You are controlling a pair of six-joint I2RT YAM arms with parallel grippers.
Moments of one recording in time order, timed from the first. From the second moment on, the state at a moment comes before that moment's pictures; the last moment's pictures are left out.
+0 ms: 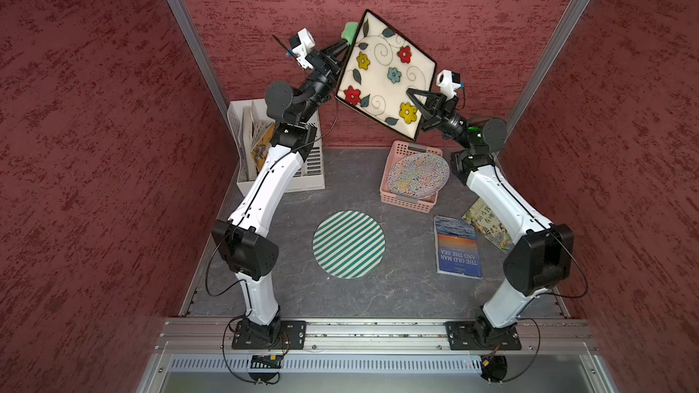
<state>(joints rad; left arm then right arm) -0.36 1.89 2.19 0.57 0.46 -1.66 0.28 1.73 1.65 0.98 -0.83 1.83</state>
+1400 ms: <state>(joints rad) -0.56 2.10 2.43 0.67 0.36 -1.76 0.23 1.78 1.91 0.86 -0.71 1.68</state>
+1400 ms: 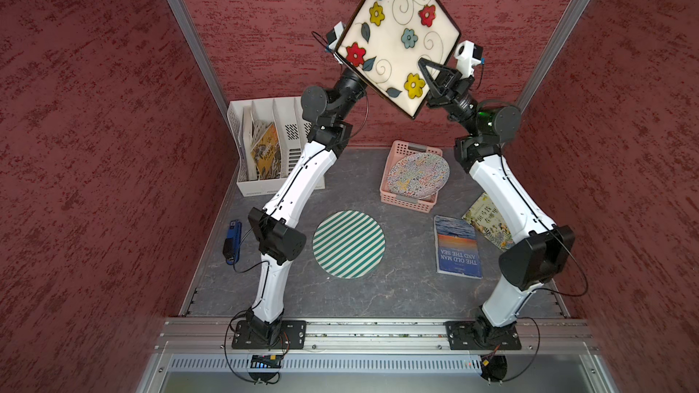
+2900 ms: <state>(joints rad) -0.31 1.03 1.29 -0.61 -0.03 -0.63 0.61 1.88 1.31 -0.35 -0.76 0.44</state>
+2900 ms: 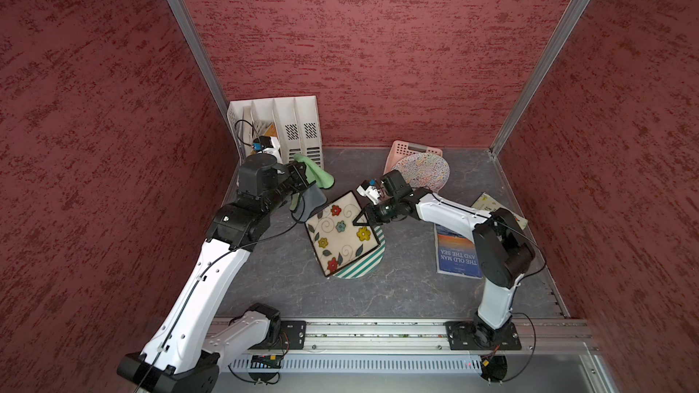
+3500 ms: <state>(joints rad) -0.28 0.98 1.09 -0.54 0.13 -0.64 0.60 1.95 1.31 -0.41 -0.51 0.34</state>
